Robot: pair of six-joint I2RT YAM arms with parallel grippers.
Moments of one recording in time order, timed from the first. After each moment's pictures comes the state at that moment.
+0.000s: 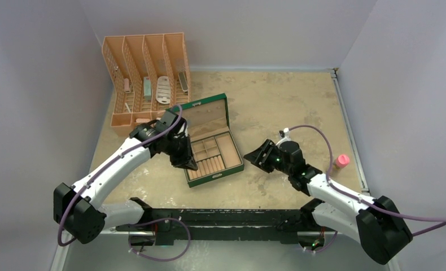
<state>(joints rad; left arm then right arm) -0.56 1.21 1.05 -0.98 0.32 -0.75 0.56 1.00 0.34 0.14 -0.19 1.10</state>
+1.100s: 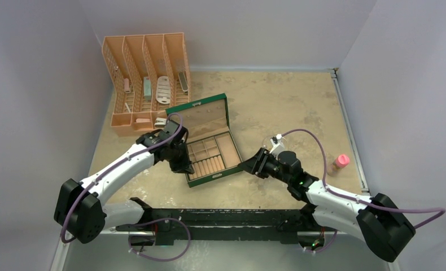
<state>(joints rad) -0.56 1.20 0.85 -0.83 0.16 -0.86 0.68 0.99 0.19 0.41 -0.22 1.05</state>
